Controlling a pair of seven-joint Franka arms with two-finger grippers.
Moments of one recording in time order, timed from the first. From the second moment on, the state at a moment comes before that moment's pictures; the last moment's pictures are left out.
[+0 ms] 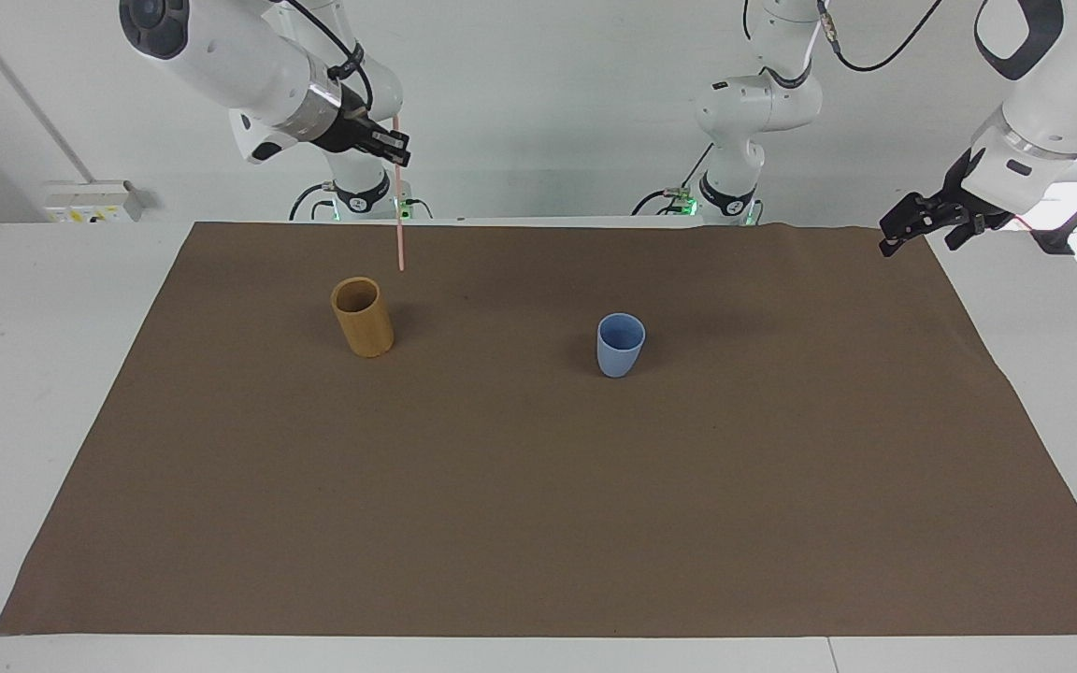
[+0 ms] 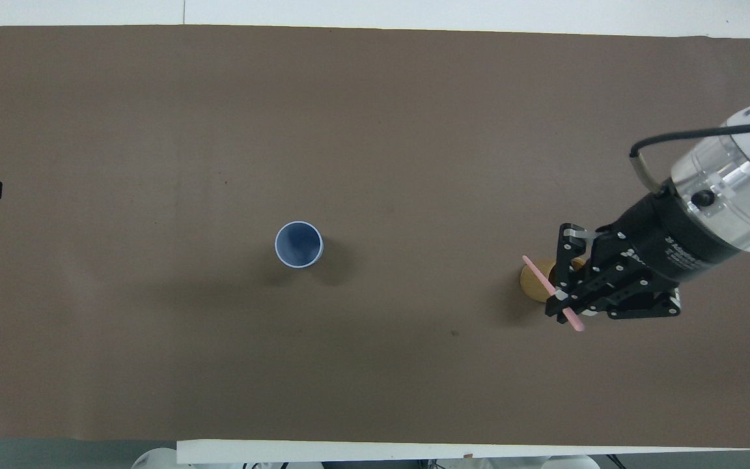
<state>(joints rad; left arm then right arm) 0.03 0.01 -0.07 -1.52 0.01 1.40 -0.04 0.25 0.03 -0.07 -1.48 0.62 1.13 0.93</state>
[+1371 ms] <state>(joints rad) 0.03 0.01 -0.07 -1.52 0.01 1.40 -0.04 0.70 0.24 -0.05 -1.62 0.90 2.02 1.44</state>
